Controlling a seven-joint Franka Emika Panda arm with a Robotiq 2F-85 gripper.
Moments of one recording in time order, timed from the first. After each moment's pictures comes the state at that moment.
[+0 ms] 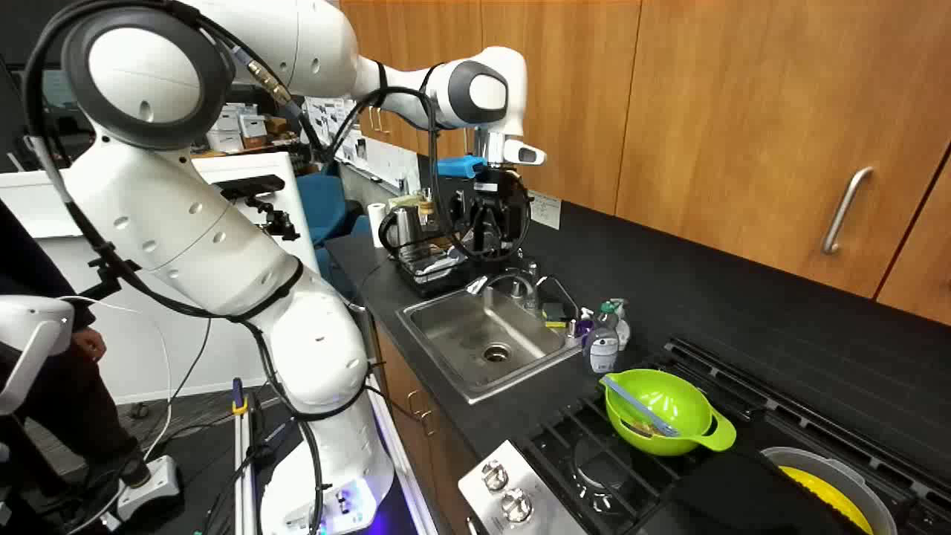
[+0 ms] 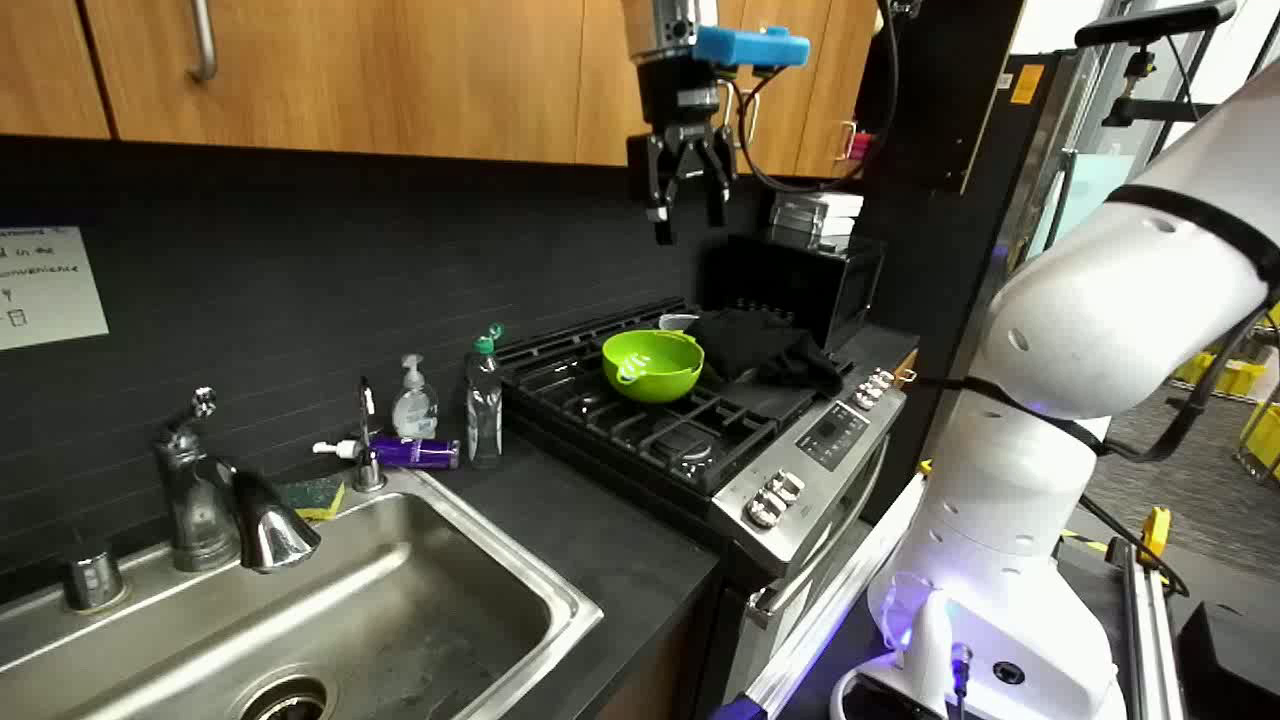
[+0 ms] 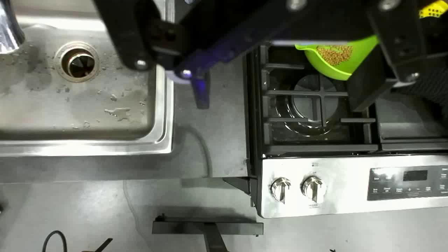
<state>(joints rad) 0.04 -0.51 0.18 -2.36 -0.03 1.64 0.19</state>
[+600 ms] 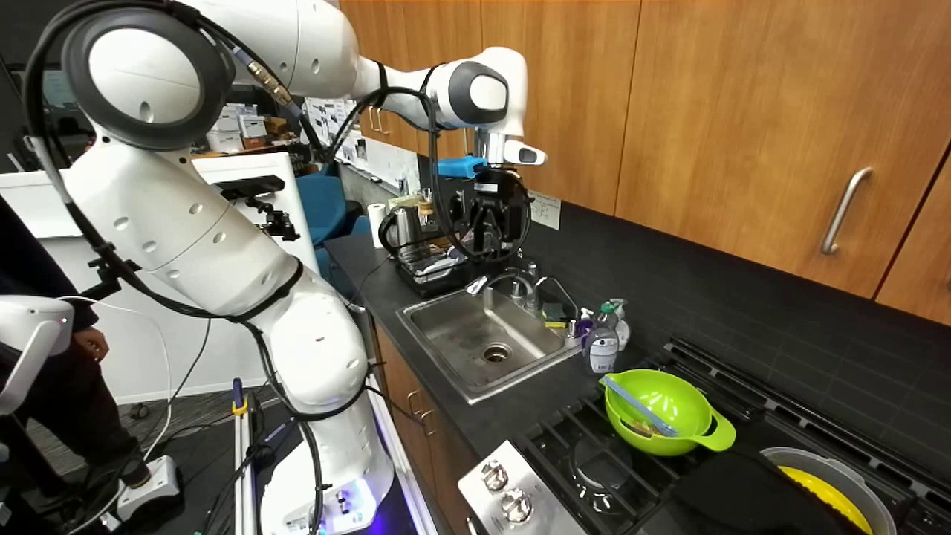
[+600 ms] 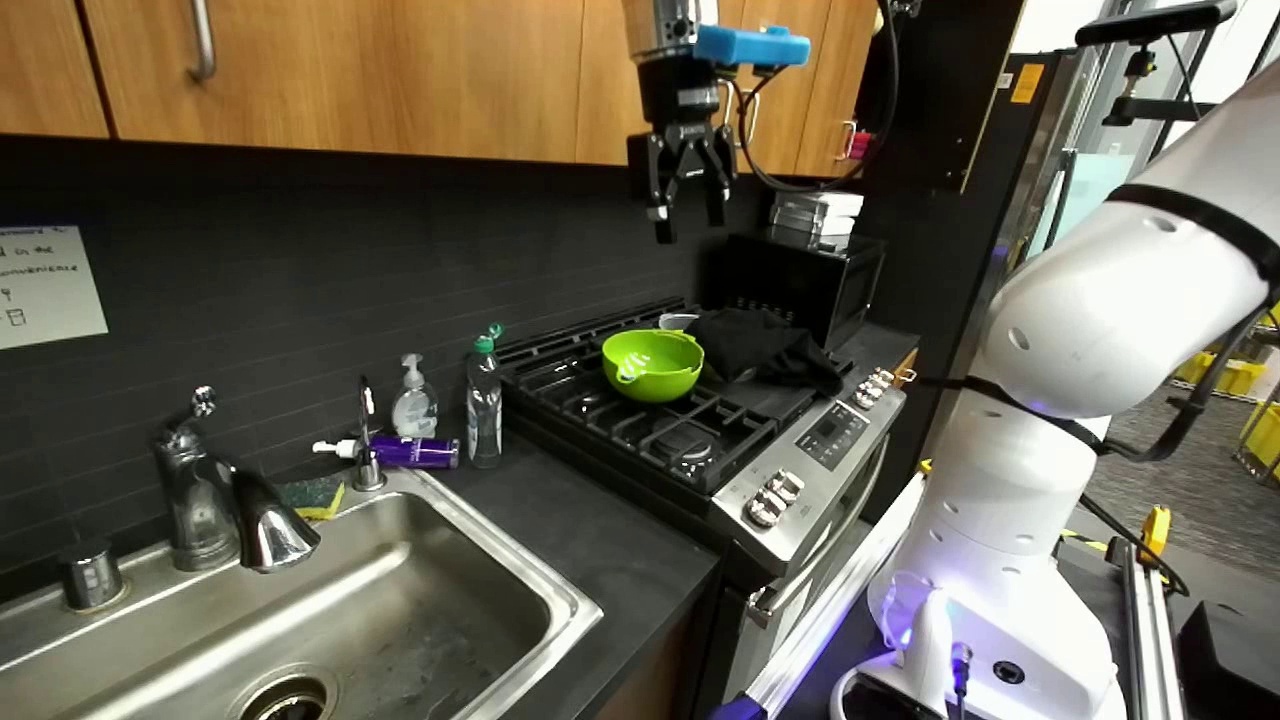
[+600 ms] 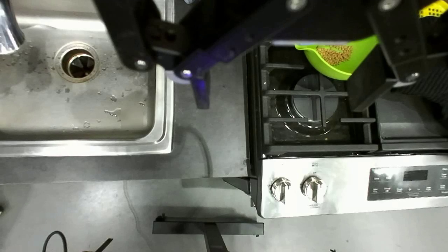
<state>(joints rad) 0.04 -0.51 0.18 -2.36 -0.03 1.64 0.19</state>
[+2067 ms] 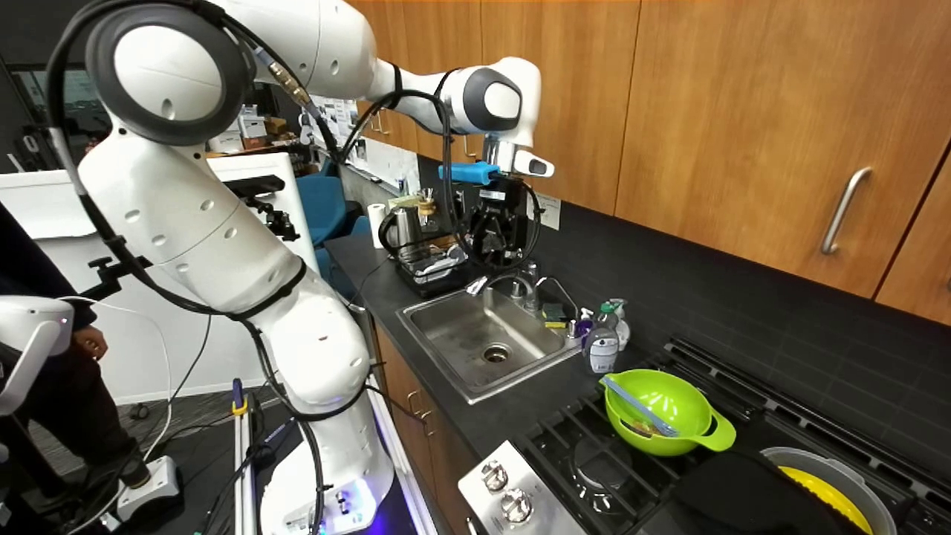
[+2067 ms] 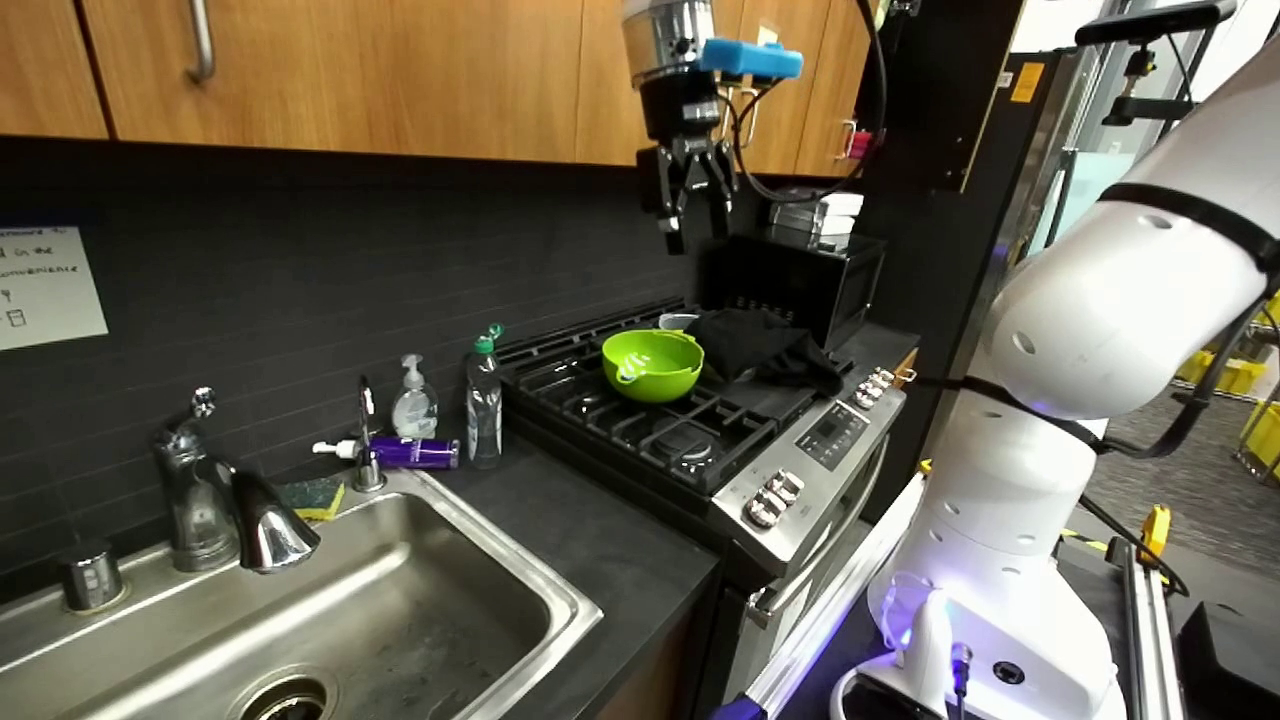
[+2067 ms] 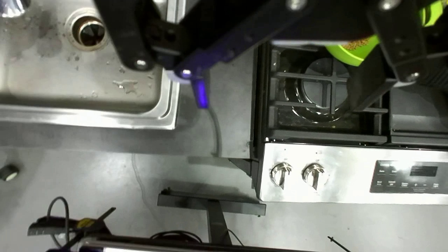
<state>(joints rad) 0.08 -0.46 0.12 -2.34 -0.04 1.59 0.09</state>
